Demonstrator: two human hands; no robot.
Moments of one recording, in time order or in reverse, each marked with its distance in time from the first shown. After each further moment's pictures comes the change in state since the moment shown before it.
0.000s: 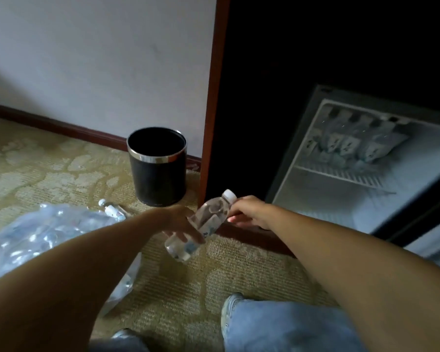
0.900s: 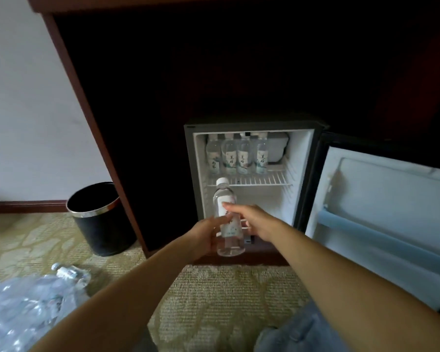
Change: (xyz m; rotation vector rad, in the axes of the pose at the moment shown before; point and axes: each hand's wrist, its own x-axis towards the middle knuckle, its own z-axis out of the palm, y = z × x) left_hand -0.034 0.274 0.156 -0.961 -0.105 0.202; right_hand -0.135 0.105 -0.197 0.450 0.119 -0.198
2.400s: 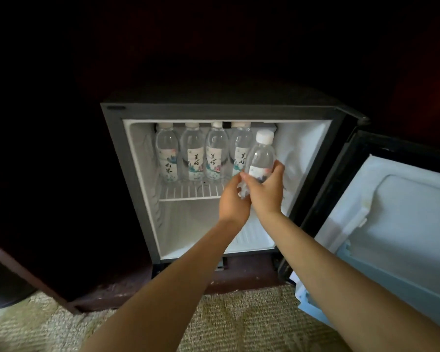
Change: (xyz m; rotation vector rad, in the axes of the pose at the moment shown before) left_hand 0.251 0.044 0.067 0.381 0.173 0.511; right_hand 0.184 -0.012 -0.104 -0.055 0.926 -0.463
